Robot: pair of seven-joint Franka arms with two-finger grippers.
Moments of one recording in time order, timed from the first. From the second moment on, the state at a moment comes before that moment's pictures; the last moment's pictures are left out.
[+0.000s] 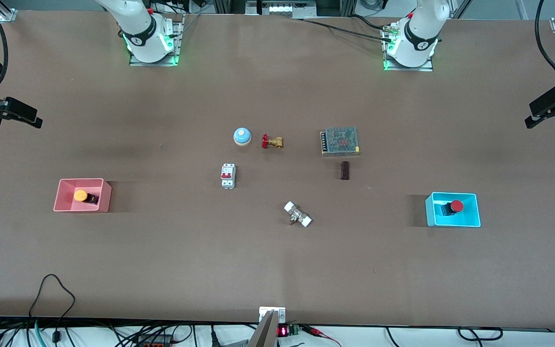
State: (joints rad) left arm 0.09 0.02 -0.03 -1.50 -0.02 1.60 0.07; right arm 0.12 0.06 -0.20 -1.57 0.01 1.56 -0.02
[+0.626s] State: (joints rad) left arm 0.09 0.03 -0.03 -1.46 -0.02 1.60 0.07; right arm 0.10 0.15 -0.20 -1.60 -0.04 1.68 -0.04
